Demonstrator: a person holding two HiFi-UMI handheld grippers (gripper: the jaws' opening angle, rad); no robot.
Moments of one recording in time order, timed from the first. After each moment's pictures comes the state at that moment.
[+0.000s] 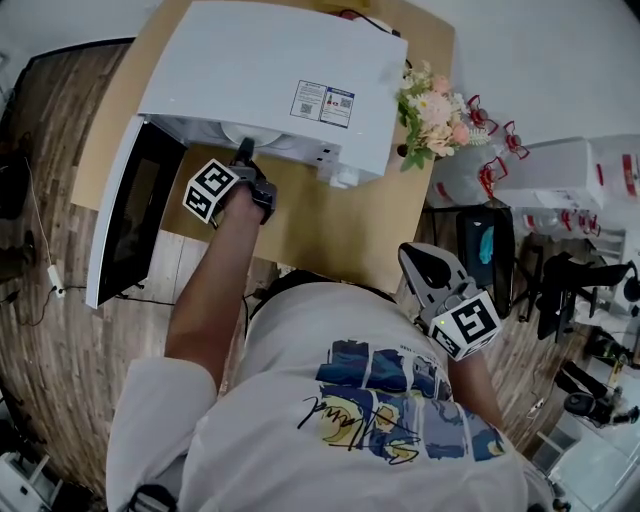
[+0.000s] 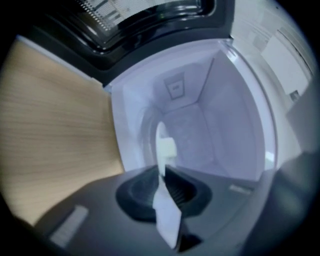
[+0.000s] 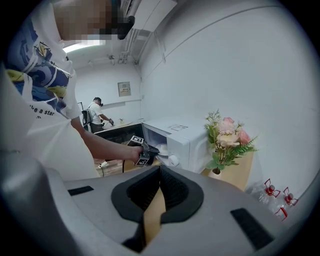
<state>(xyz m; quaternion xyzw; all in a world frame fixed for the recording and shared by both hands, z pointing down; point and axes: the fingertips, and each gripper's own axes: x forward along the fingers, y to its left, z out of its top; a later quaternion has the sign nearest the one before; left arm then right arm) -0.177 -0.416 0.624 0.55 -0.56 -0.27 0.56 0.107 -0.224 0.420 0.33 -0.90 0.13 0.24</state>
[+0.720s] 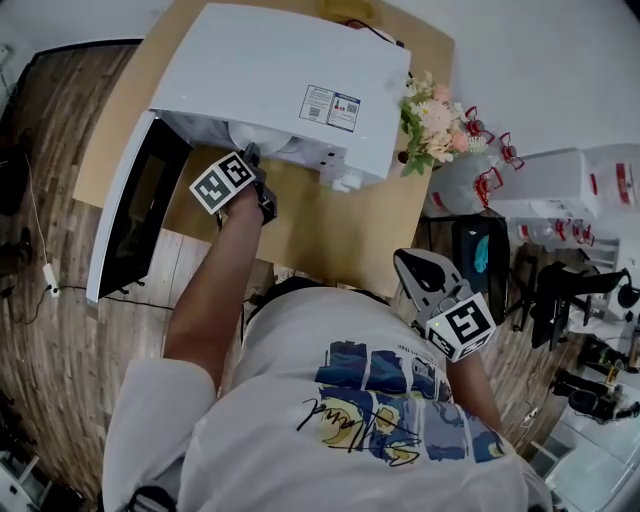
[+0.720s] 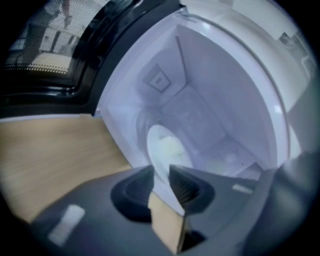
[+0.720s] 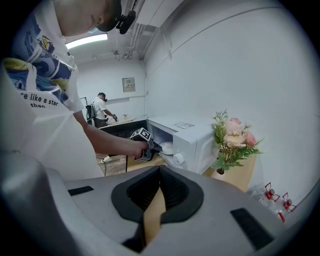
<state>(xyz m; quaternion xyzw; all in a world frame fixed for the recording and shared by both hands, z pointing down) -0.183 -0.409 0.628 0.59 -0.63 -0.08 0.50 0.097 -0.214 0.425 0.31 -0.91 0.12 0.26</state>
